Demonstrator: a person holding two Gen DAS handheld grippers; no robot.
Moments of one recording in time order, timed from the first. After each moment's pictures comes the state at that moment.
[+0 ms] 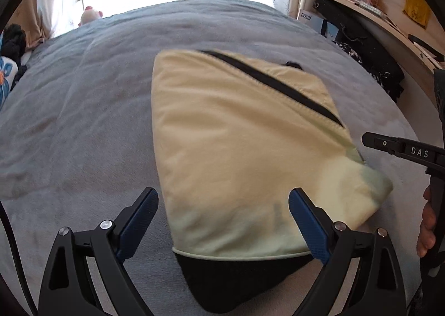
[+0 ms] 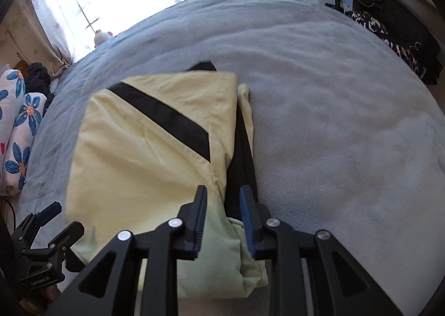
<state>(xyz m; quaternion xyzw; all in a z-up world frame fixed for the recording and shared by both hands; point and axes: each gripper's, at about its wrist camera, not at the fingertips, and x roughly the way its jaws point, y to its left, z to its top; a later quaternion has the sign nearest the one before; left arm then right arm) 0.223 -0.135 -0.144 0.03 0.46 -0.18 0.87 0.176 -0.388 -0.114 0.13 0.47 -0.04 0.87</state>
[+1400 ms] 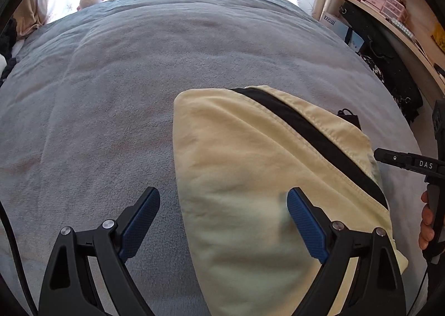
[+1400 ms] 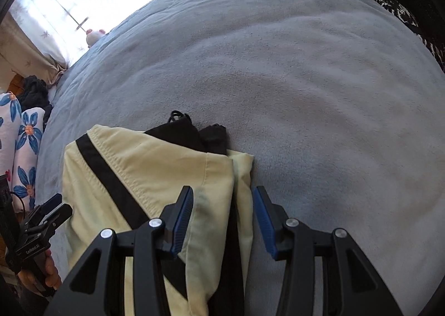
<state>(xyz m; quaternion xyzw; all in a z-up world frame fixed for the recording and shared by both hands) 0.370 -0.119 -0.155 0.00 0.50 -0.16 0.85 0.310 -0.434 -0.139 0.17 0.52 0.00 0.83</state>
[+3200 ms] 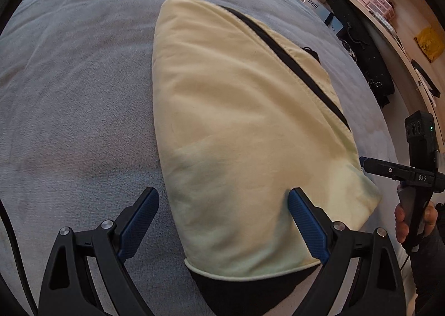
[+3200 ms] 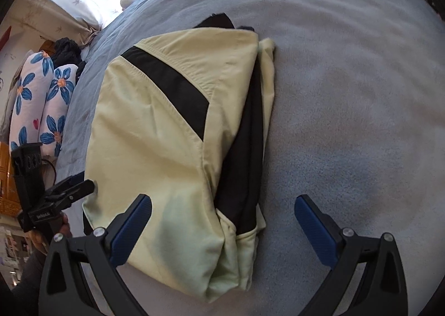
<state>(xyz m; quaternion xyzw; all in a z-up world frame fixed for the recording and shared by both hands) 0.274 -0.107 -0.190 -0.08 0.57 -0.22 0.79 0.215 -0.427 -0.167 0.18 0.58 0.10 0.79</state>
